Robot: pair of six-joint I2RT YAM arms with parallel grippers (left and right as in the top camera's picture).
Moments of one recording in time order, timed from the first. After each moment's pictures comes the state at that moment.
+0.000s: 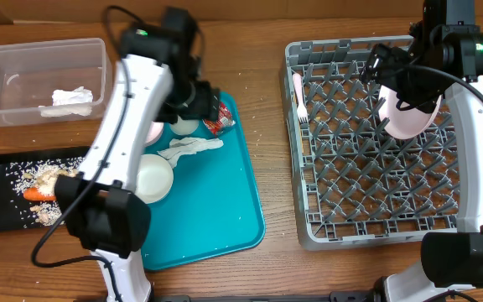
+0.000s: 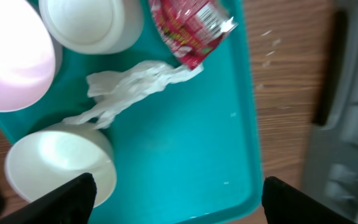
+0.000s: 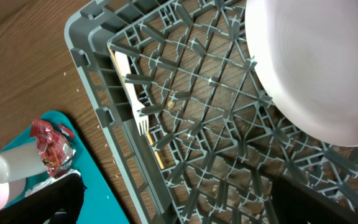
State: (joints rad) left arm -0.27 2.00 2.03 -1.52 0.10 -0.25; right arm -0.01 1.75 1.95 -1.36 -0.13 0.42
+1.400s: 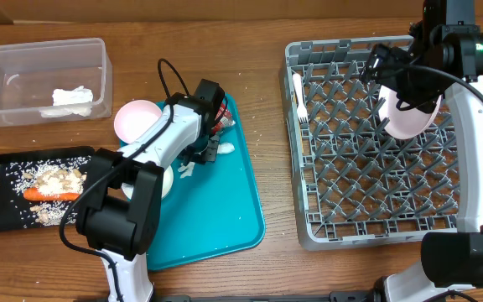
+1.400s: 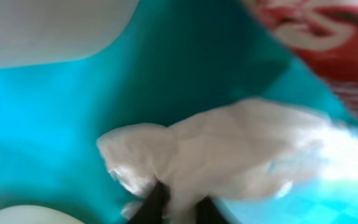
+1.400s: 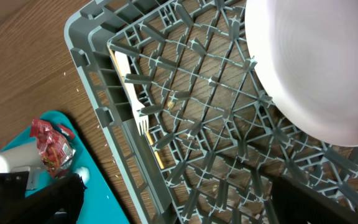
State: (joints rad) left arm -0.36 2.01 1.38 -0.92 -0.14 -0.18; right arm -0.01 1.75 1.95 -1.36 -0.13 0.42
